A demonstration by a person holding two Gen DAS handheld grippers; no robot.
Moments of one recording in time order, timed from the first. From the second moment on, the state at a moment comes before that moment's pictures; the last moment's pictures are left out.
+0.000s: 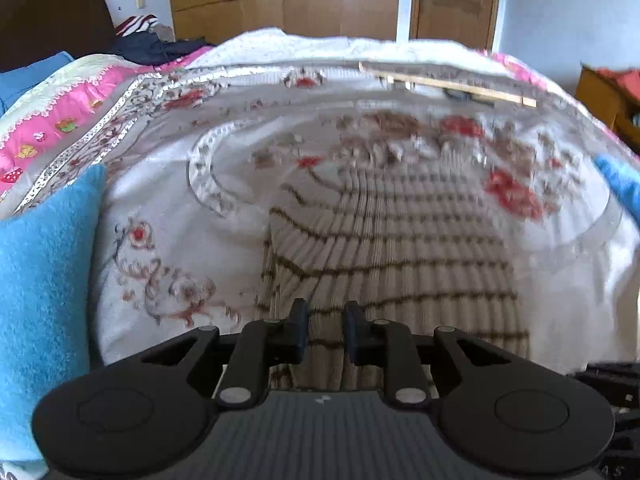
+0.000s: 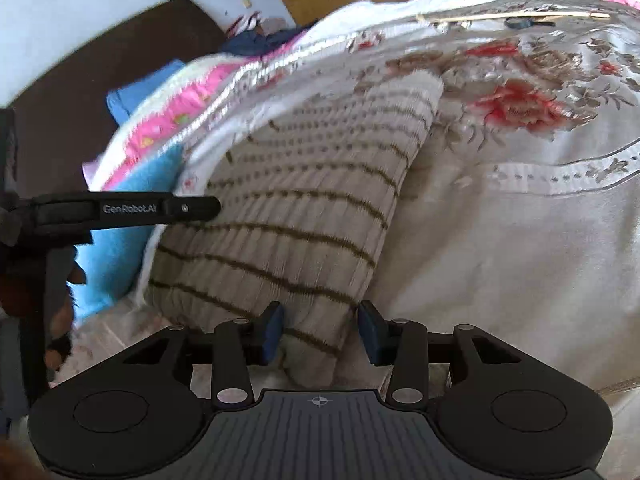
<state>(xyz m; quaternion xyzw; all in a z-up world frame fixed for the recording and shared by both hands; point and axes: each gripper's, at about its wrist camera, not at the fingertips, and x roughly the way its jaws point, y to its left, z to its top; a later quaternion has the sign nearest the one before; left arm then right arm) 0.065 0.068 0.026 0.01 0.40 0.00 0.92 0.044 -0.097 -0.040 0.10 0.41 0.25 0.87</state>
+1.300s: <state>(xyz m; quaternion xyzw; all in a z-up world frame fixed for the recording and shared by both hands) 0.039 0.090 -0.001 -0.04 0.40 -0.01 0.92 0.045 -0.115 -0.040 0.16 0.39 0.23 0.88</state>
